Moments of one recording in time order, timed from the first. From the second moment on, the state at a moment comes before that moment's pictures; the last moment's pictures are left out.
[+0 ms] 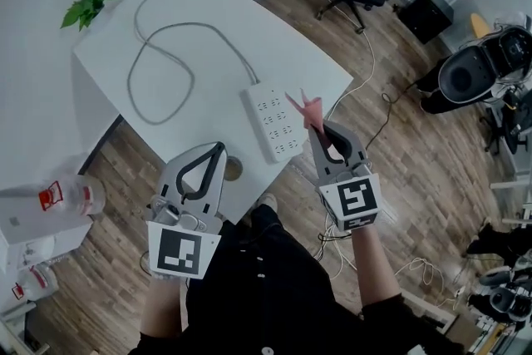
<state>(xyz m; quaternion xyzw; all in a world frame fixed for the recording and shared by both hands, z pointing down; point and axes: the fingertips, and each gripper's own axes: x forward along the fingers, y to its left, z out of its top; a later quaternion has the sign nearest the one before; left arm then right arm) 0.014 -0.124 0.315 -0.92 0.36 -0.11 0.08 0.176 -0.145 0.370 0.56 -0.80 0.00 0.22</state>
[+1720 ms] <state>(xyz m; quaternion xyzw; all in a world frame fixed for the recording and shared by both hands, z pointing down) -0.010 -0.130 0.324 -0.85 0.50 -0.14 0.06 0.160 -0.310 0.564 0.31 -0.83 0.03 0.46</state>
